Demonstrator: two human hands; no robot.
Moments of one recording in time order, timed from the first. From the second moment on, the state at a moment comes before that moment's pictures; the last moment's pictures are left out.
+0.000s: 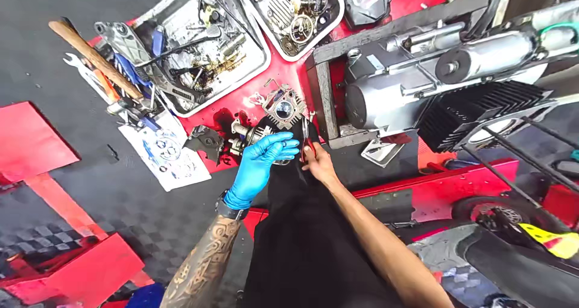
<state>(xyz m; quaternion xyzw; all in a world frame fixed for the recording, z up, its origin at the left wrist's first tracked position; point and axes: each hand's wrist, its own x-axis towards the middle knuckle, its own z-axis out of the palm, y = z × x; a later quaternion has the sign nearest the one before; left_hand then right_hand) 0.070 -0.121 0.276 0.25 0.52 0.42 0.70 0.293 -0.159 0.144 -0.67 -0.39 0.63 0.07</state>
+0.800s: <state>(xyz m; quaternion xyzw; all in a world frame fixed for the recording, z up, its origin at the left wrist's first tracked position) 0.215 -0.171 0.363 0.28 0.64 0.47 0.54 0.310 -0.135 0.136 -0.60 -0.60 0.52 -0.06</state>
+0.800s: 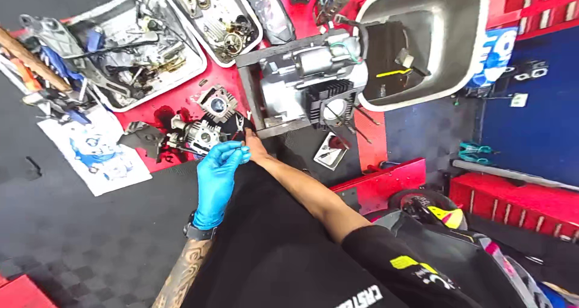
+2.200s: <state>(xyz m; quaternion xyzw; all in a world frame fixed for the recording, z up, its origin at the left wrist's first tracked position) 0.417 -0.140 0.400 0.37 0.68 0.43 0.47 0.548 -0.132 0.355 -0.48 -0.44 0.55 0.52</state>
